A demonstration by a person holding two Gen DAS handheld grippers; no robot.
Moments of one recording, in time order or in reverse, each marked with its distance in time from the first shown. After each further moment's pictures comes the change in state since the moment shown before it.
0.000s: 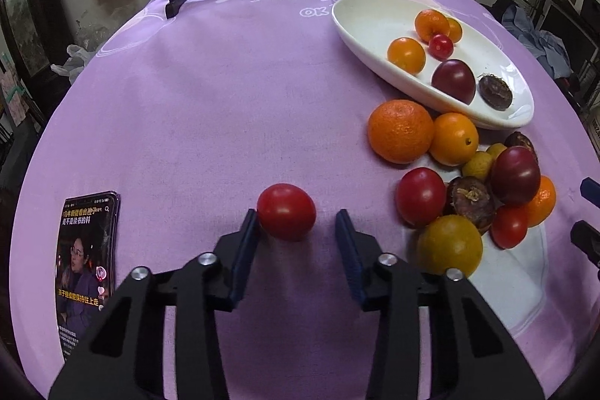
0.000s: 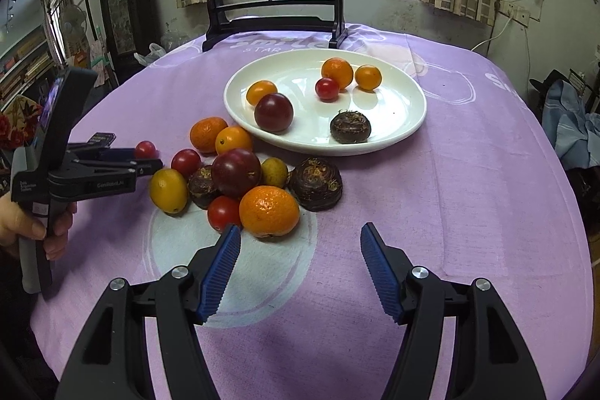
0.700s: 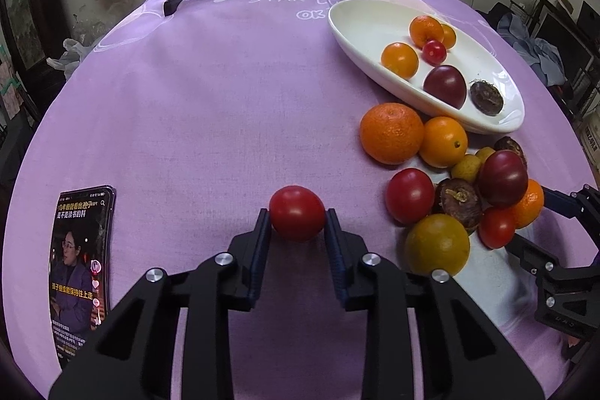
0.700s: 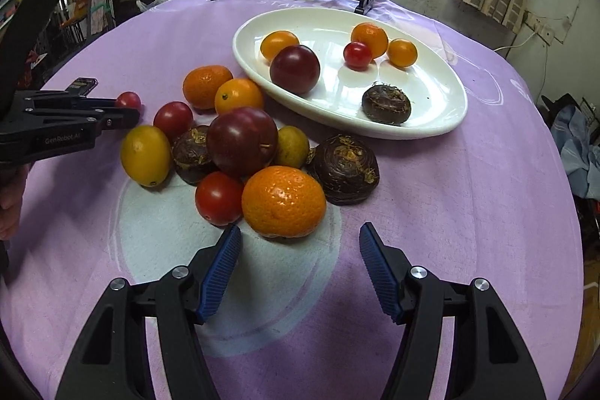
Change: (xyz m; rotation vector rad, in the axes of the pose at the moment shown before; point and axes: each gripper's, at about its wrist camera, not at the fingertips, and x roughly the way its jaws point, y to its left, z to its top) left arm -0.004 0.003 -0.002 -0.024 -0.004 -0.042; right arm 0.050 0.027 0.007 -0.134 0.121 -0.068
